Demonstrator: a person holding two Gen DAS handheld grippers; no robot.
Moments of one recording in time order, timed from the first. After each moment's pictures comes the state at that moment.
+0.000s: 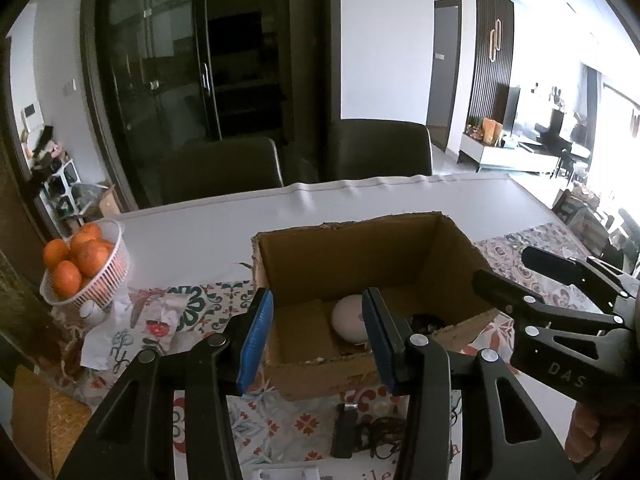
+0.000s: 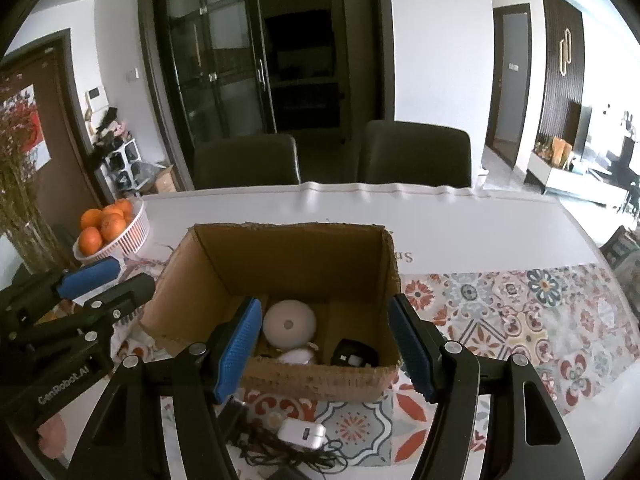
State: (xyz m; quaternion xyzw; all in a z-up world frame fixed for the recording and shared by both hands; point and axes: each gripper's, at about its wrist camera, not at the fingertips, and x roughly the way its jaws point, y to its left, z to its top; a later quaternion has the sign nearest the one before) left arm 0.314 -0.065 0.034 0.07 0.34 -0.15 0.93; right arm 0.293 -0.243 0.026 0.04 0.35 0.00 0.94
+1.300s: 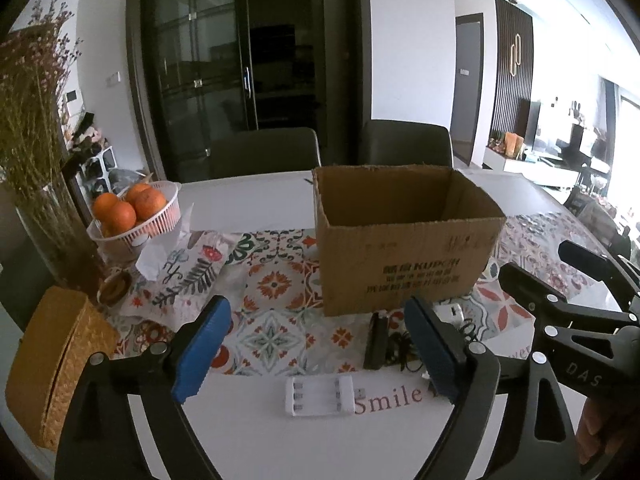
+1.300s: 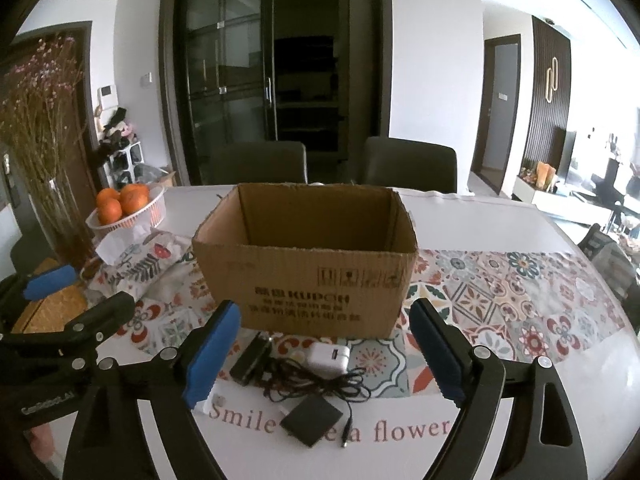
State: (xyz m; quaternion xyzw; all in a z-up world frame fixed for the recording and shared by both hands) left arm 0.196 0.003 -0.003 0.05 0.32 -0.10 0.94; right arm 0.179 -0.188 0.002 0.01 0.30 -0.02 0.95
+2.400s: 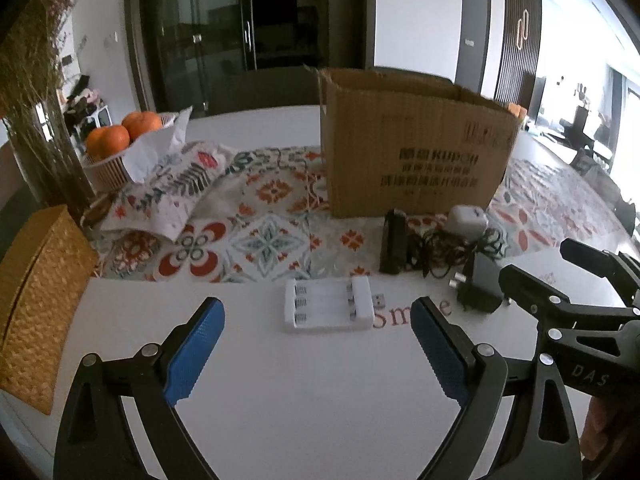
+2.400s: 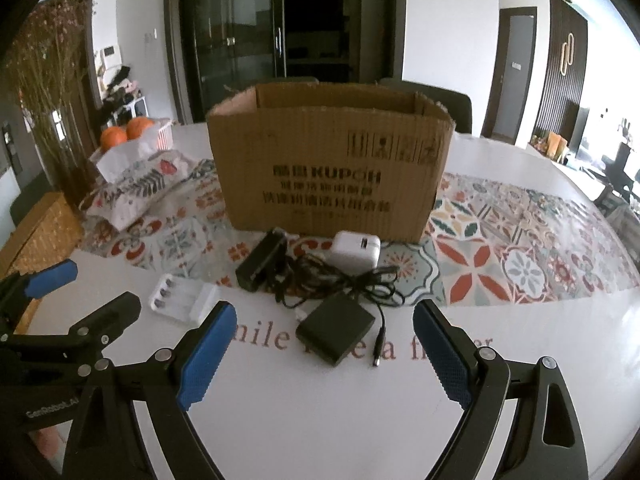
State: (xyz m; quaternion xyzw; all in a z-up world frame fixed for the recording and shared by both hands) left arm 0.170 0.021 -0.096 0.05 0.38 -0.10 0.92; right arm 0.154 -0.164 -0.085 0.01 0.38 -0.01 0.92
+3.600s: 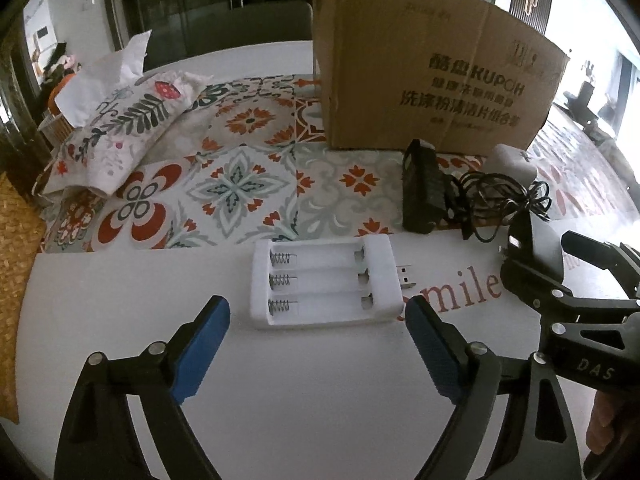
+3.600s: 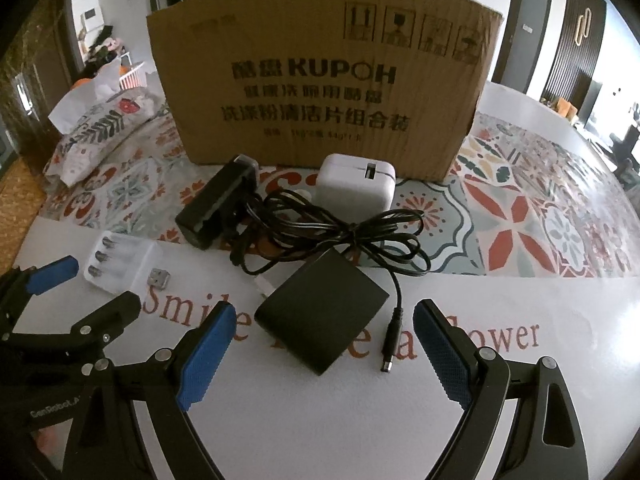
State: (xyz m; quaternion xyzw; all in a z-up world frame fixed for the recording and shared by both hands) left arm 0.225 0.008 -0.165 0.05 0.47 -0.11 0.88; right arm 0.205 -0.174 -0.152 0.01 0.47 -0.01 0.88
